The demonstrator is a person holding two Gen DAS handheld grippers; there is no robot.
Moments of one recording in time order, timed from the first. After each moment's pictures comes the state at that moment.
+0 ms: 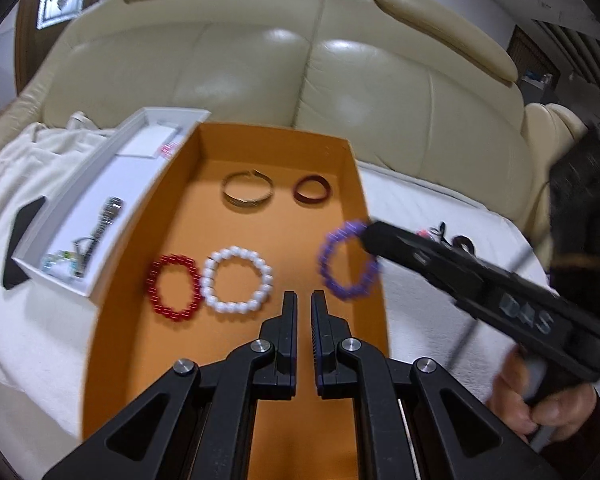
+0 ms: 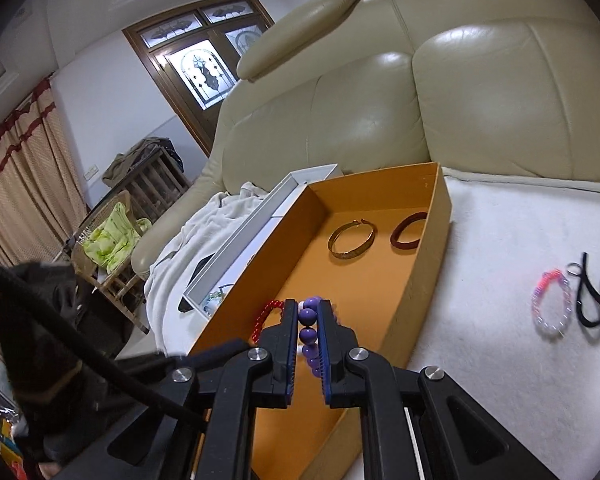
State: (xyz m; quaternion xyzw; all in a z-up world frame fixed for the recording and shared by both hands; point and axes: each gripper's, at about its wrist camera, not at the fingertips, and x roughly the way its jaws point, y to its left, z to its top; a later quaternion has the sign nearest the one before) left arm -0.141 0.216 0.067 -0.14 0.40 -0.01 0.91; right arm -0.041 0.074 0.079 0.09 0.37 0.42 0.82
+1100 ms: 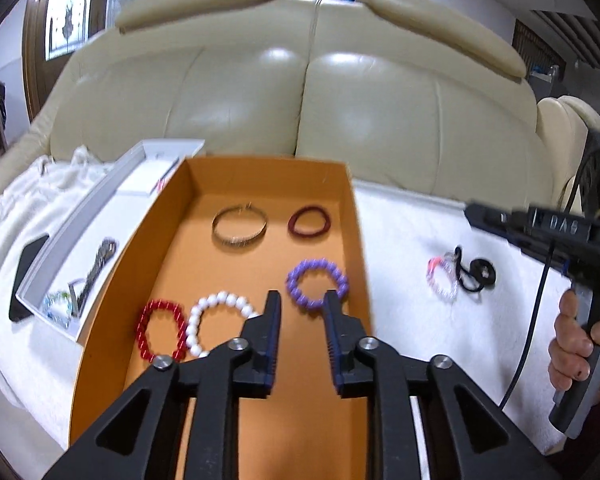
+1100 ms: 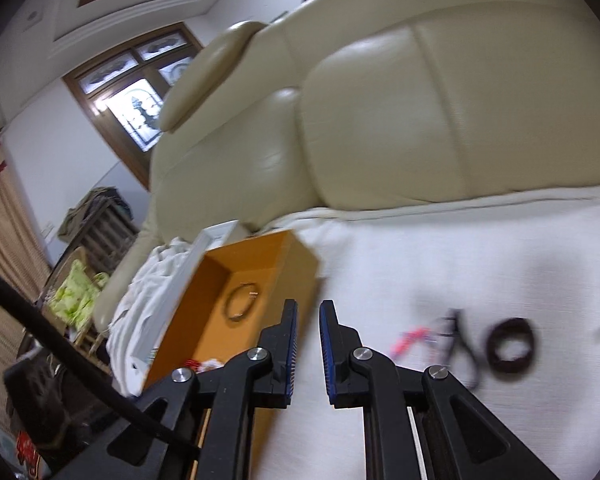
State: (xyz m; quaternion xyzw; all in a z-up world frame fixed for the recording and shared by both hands) left arm -0.103 0.194 0.073 -0.09 0.35 0.05 0.93; right arm 0.037 -0.032 0.085 0.15 0.39 0.31 0.85
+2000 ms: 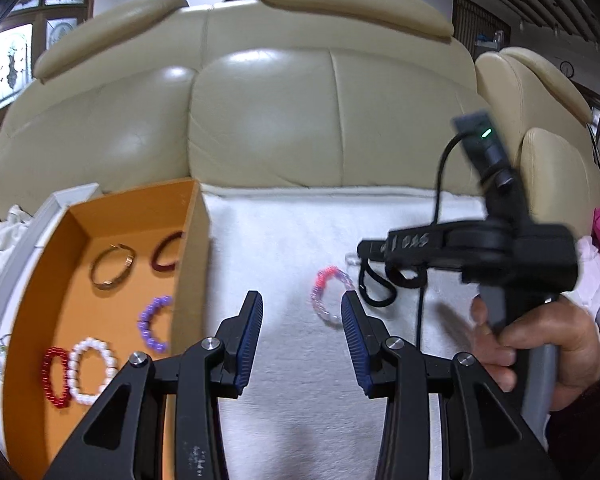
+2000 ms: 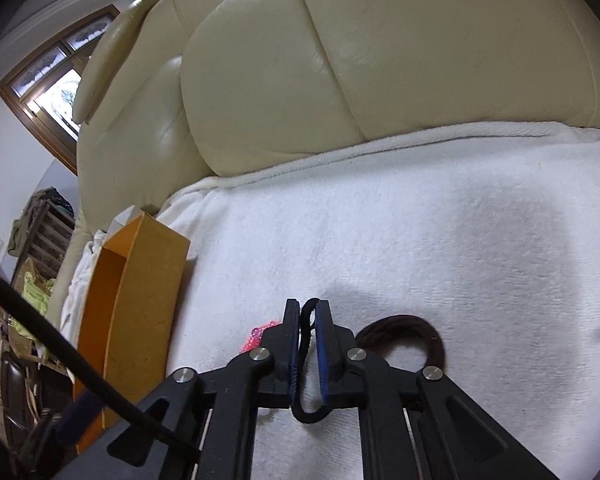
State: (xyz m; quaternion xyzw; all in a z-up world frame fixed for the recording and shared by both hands) left arm -0.052 0.082 0.064 -0.03 0.35 -0.04 0.93; right arm 0.096 -0.073 0.024 0.15 0.48 0.23 0.84
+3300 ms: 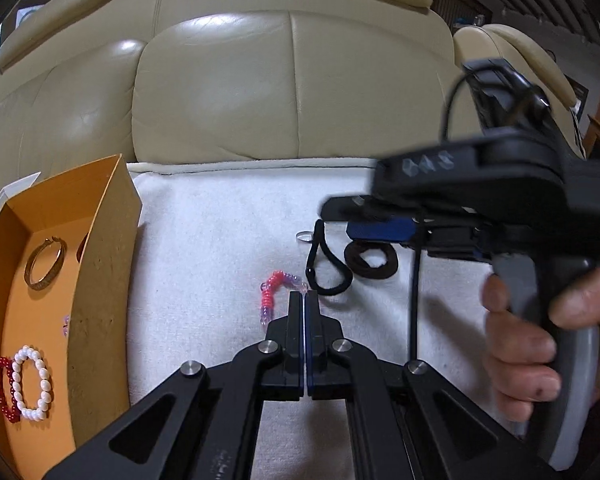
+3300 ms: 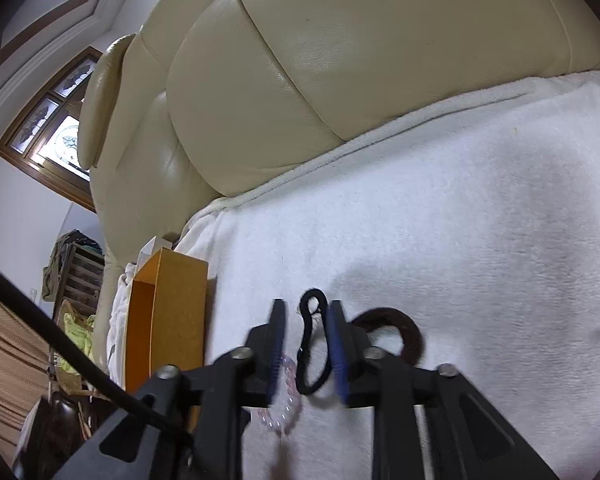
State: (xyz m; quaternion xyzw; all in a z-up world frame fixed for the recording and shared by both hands) left arm -0.023 0.051 0.040 -0.03 0.39 -0.09 0.92; right arm 0.105 -0.099 0.025 0.24 0.50 0.23 0.80
